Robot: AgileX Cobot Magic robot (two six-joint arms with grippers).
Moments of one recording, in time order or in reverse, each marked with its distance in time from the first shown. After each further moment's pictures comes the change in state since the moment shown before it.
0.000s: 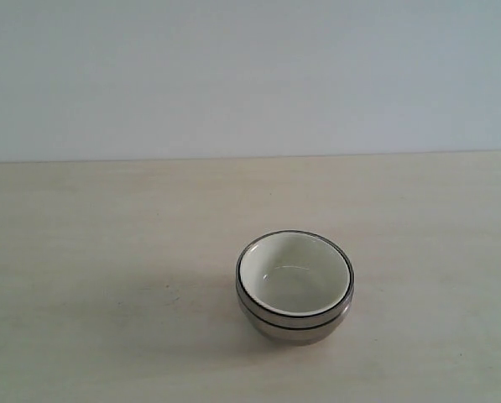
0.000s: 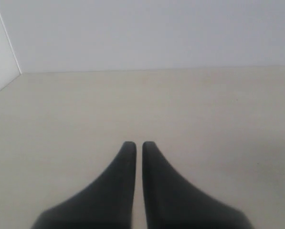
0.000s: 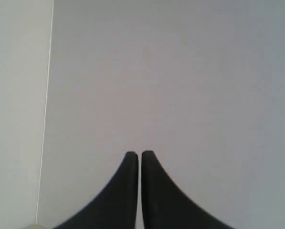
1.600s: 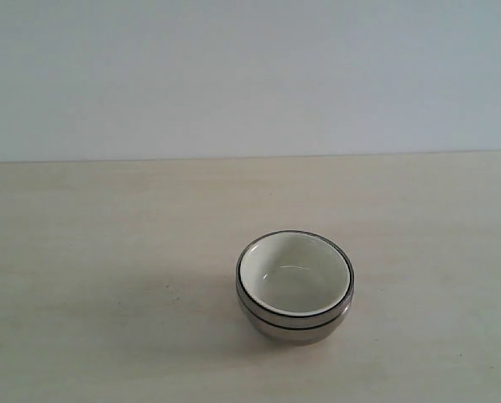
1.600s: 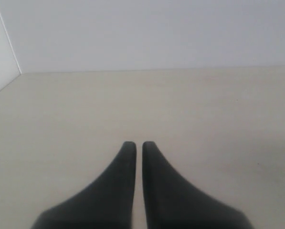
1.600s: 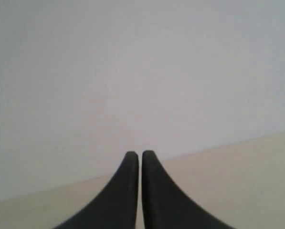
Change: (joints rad) left arm 0.000 0.000 0.000 0.000 0.000 0.000; right arm -0.476 -0.061 0.591 -0.178 -0.198 0.451
